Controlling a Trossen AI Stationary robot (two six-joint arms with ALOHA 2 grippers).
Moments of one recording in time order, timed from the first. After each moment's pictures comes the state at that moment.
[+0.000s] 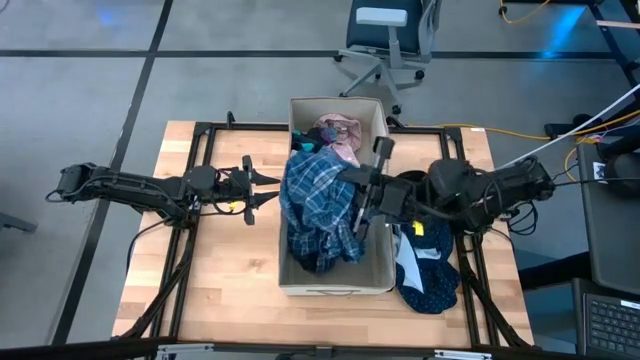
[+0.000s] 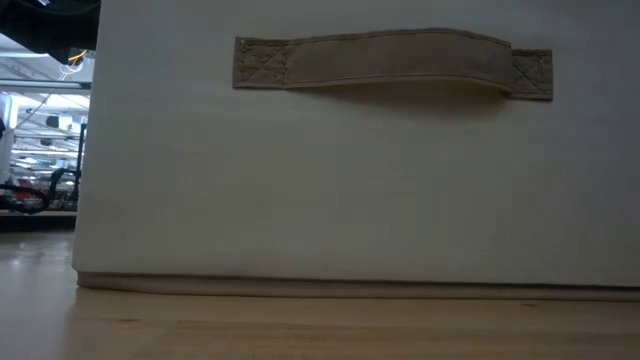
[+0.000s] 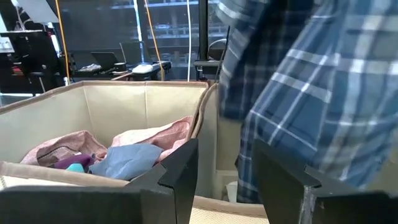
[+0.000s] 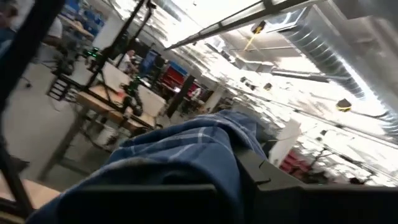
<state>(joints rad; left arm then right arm) 0.03 0.81 0.34 0.45 -0.14 0.03 0.31 1.50 1.64 0.18 0.38 -0.71</state>
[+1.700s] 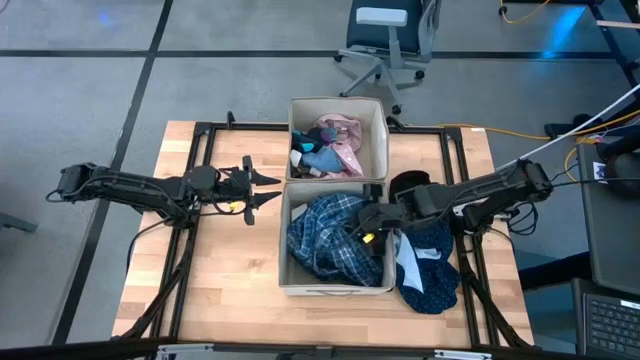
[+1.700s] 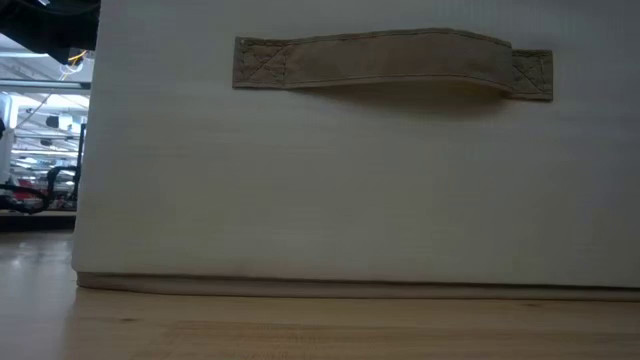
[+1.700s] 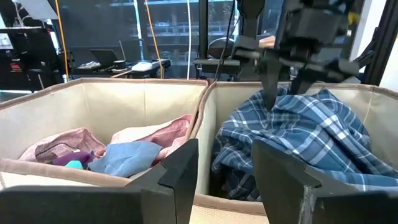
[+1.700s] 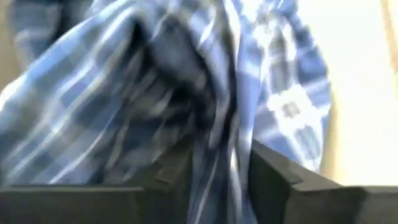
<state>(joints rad) 0.03 0.81 0.35 0.44 -0.14 0.02 0.25 1.52 1.34 -0.82 0.26 0.07</state>
